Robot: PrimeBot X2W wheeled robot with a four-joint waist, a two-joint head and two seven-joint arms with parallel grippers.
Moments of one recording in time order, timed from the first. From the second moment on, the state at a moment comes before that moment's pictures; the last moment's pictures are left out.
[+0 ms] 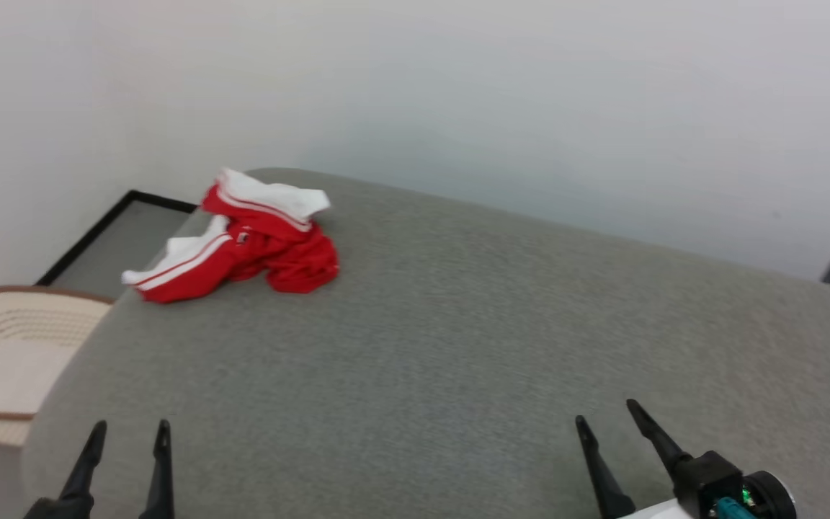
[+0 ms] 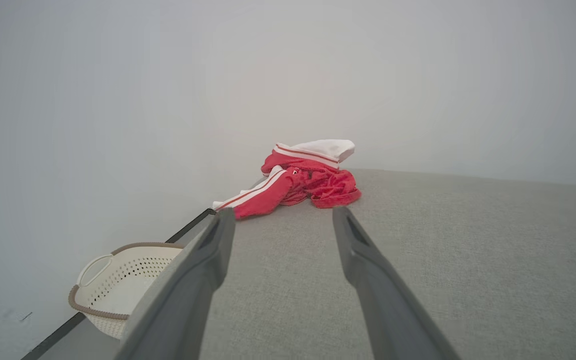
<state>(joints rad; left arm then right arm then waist) 0.15 0.30 0.03 0.05 -0.22 0.01 -0.25 -0.01 -0.07 0.19 0.25 0.07 0.13 -0.25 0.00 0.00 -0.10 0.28</state>
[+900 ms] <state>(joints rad) -0.74 0.57 -0.03 0.38 -0.63 -0.13 0.37 -0.10 -0.20 0.16 0.01 -0.03 0.13 -0.14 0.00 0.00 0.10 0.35</state>
